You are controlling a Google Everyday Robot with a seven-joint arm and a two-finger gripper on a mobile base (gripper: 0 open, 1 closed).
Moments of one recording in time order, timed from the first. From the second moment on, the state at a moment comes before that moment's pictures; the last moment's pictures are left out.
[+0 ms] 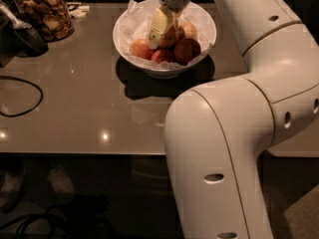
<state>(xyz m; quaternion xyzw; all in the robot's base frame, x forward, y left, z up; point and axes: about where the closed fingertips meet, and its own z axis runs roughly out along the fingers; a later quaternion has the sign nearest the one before) 0.724 -0.028 0.942 -0.53 0.83 0.04 0.17</state>
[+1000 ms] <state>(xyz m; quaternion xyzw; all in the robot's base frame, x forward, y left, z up) 0.726 -0.027 0.930 -0.53 0.83 0.05 0.16</state>
